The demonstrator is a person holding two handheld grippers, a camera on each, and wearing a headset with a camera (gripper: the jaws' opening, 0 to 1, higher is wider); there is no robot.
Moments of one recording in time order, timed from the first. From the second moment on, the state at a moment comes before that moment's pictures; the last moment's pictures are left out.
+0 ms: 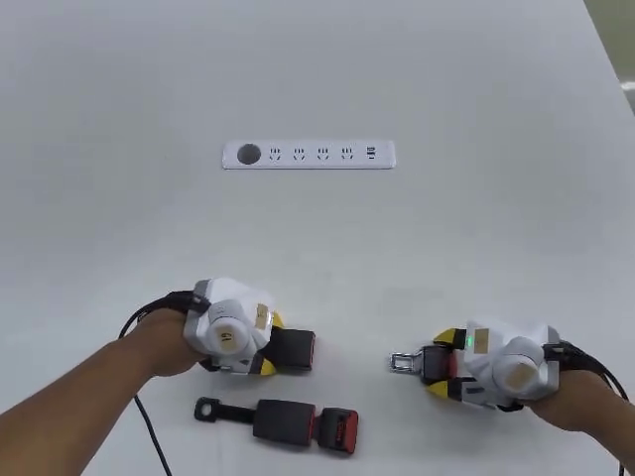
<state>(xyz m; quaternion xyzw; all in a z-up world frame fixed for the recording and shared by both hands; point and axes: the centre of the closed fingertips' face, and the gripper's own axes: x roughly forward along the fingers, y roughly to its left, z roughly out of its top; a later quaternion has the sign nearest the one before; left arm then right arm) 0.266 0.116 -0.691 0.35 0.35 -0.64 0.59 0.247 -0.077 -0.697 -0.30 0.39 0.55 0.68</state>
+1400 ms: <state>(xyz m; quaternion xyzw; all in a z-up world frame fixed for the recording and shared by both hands) 0.267 0.111 -0.695 0.35 0.37 -0.62 0.59 0.259 0.016 -0.695 -0.28 0.36 0.55 0.70</state>
